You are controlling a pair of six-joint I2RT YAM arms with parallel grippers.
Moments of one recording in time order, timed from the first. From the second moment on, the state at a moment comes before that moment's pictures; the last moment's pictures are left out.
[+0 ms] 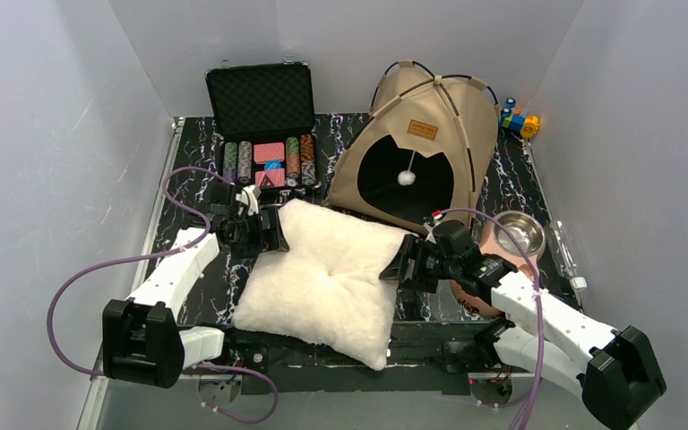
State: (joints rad) left arm -0.17 1.20 0.83 -0.68 0.31 -0.31; right arm 0.63 0.92 0.52 -0.42 -0.31 0.89
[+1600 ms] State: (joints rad) left arm -0.75 1.67 1.40 -0.45 0.37 -0.36; right arm 0.49 1.12 0.85 -0.59 -0.20 0.52
